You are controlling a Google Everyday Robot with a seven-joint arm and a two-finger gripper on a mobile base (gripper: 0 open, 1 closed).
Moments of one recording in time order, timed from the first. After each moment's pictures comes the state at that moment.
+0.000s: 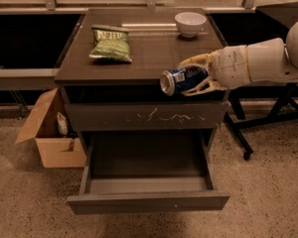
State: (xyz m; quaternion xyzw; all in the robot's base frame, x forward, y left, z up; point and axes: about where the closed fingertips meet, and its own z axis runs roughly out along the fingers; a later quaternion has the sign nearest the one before) arm 0.589 -0.115 0.896 -0.75 0.41 0.04 0.51
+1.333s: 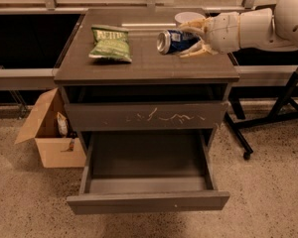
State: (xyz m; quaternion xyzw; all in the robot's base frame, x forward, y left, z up) arm 0.690 -0.112 0.944 -0.70 0.43 0.07 0.57
